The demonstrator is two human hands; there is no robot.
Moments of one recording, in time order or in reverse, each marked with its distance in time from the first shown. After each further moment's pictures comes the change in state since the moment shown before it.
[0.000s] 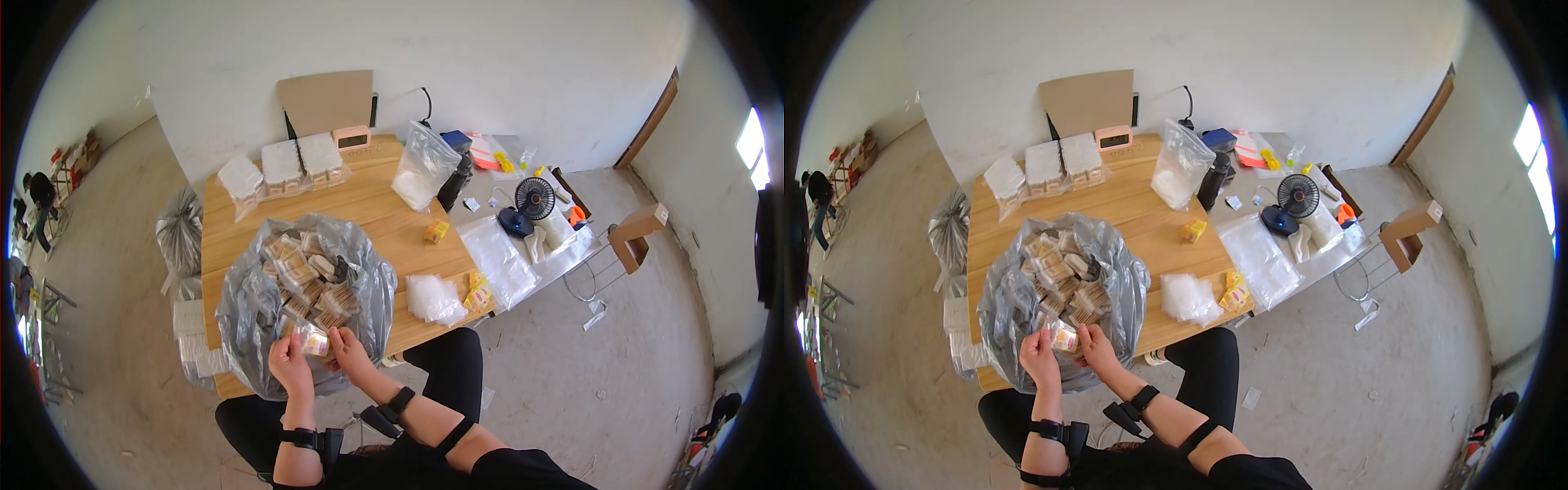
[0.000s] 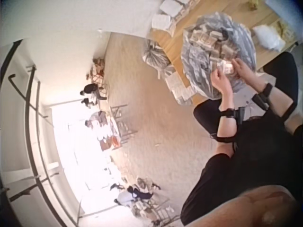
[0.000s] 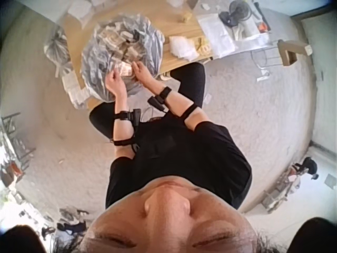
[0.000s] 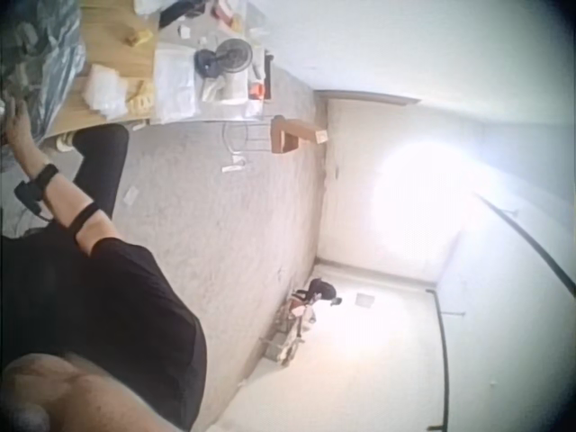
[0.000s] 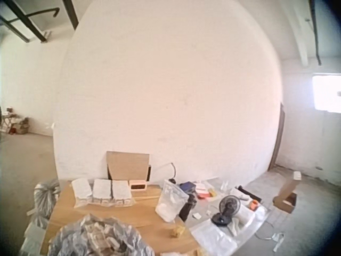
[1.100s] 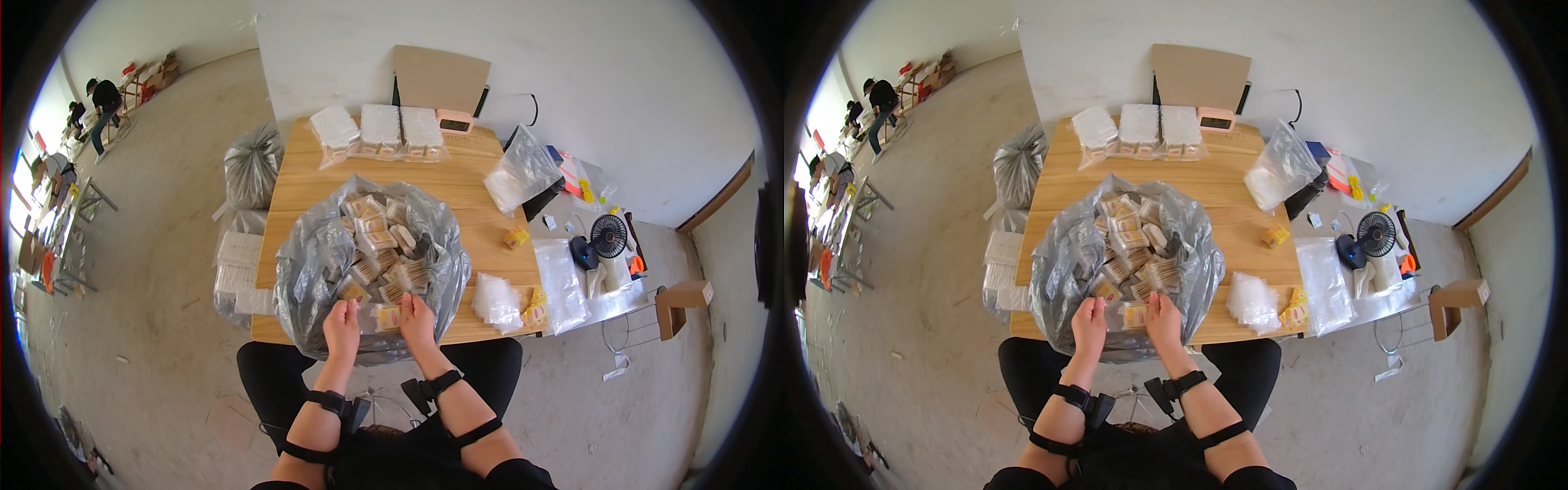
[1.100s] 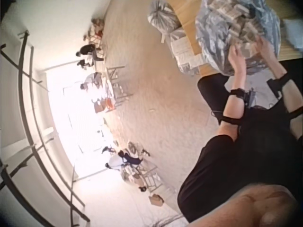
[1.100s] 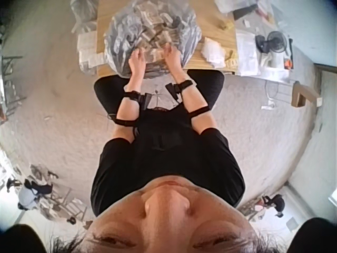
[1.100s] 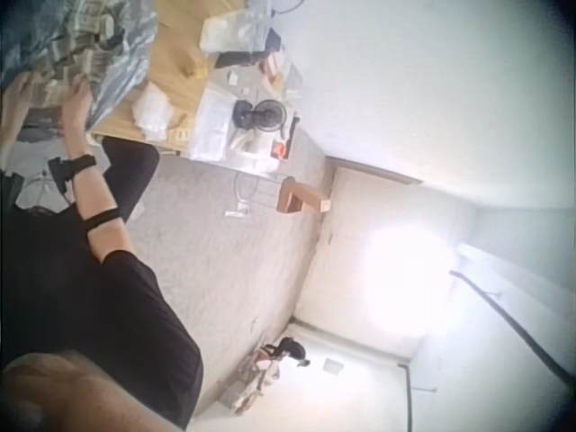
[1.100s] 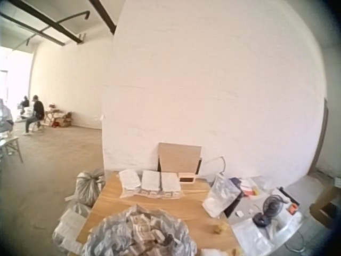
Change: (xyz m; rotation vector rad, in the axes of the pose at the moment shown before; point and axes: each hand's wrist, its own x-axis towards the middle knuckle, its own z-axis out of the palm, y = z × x) left_hand -0.004 -0.045 0.001 -0.007 -0.158 -0.175; right_hand 0.029 0.004 -0.017 -0.685 0.225 -0.546
